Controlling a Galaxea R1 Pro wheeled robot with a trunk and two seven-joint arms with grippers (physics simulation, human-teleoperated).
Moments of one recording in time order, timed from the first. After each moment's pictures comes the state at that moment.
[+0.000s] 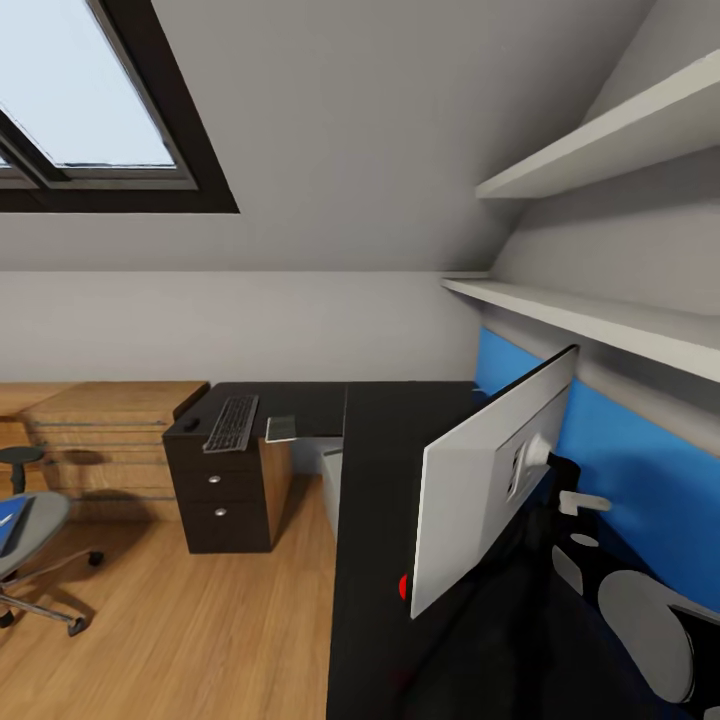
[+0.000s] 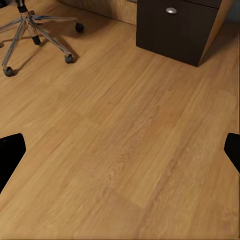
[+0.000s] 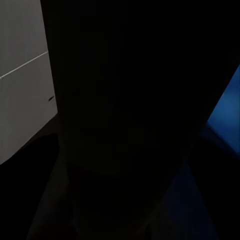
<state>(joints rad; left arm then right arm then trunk) 0.19 0.22 -0.50 -1.20 0.59 -0.27 0.85 -0.90 -0.21 -0.33 -0.06 0.22 -0.23 -0.17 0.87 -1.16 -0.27</state>
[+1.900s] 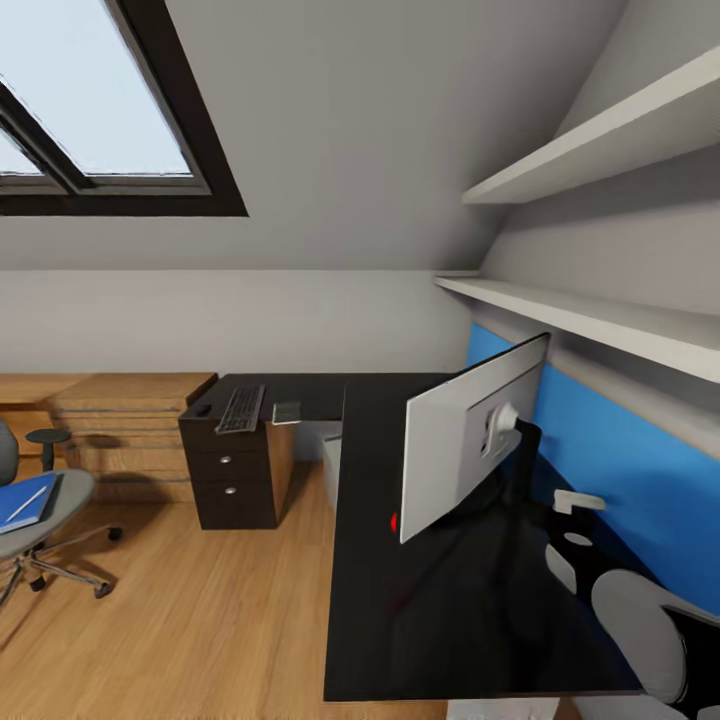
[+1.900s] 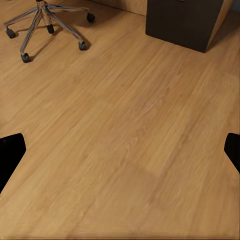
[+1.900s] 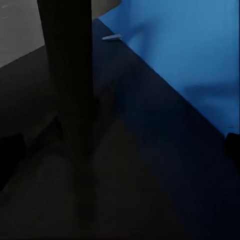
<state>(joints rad) 0.19 0.22 -0.50 -1.20 0.59 -0.27 0.85 -0.90 -0.20 -0.33 -0.07 0.20 -0.23 -0.18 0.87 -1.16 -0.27</state>
